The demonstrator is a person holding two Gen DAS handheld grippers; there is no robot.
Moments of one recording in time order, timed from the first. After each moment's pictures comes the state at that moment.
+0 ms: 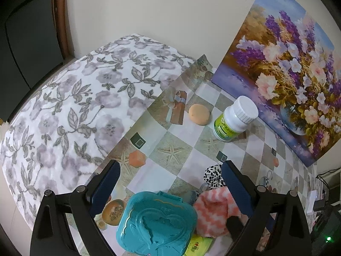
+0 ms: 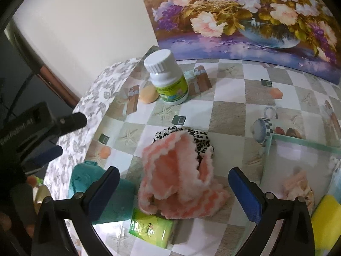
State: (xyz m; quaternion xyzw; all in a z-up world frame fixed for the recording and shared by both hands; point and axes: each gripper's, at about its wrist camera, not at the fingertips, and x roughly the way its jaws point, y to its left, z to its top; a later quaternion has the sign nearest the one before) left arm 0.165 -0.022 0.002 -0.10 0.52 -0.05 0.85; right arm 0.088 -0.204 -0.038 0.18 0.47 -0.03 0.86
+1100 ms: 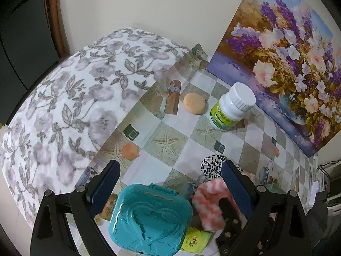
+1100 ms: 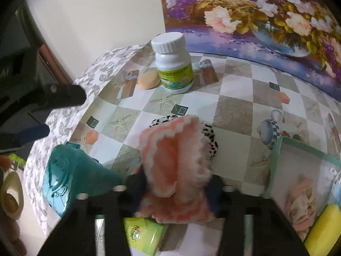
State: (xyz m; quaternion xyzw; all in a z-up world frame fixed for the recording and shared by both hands) left arm 0.164 -0.034 -0.006 -0.08 0.54 -0.06 0.83; right arm 0.094 -0.192 -0.062 0.13 0.48 -0.02 0.87
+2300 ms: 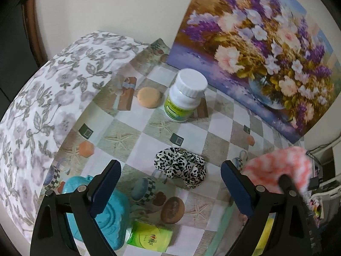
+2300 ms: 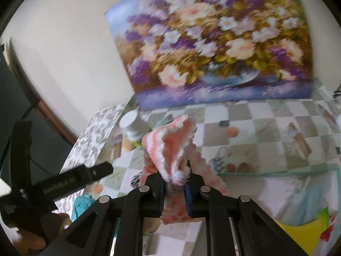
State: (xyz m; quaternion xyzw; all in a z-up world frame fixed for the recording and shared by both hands) left arm 0.153 -0.103 -0.001 -0.06 0.53 -0.13 0.83; right arm 0.049 -0.286 0.018 0.21 0.36 -0.09 0.91
